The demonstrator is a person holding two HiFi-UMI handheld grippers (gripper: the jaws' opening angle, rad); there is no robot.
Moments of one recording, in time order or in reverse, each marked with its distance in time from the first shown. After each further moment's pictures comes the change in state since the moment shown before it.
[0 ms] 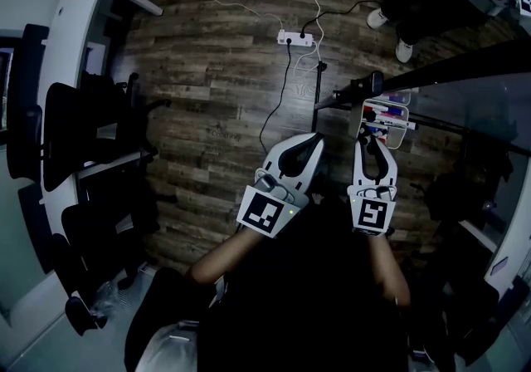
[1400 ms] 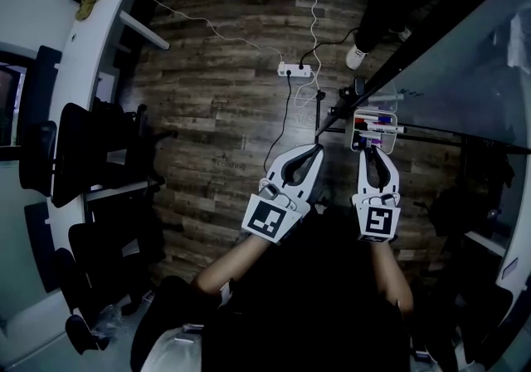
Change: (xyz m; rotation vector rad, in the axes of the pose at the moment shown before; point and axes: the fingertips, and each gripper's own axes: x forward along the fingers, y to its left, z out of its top) left arm -0.010 -0.018 0.020 0.069 -0.057 -0.047; right arm -0.023 -0.012 0.027 0.045 -0.068 -0.040
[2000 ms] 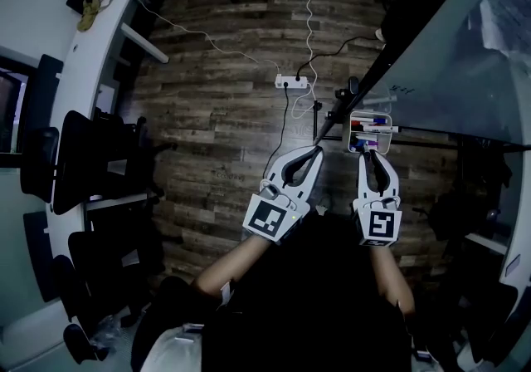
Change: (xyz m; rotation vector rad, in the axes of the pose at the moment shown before) left arm -0.005 -0.009 0.006 0.028 -0.022 -0.038; right arm -0.019 0.002 0.011 0.059 -0.047 0.003
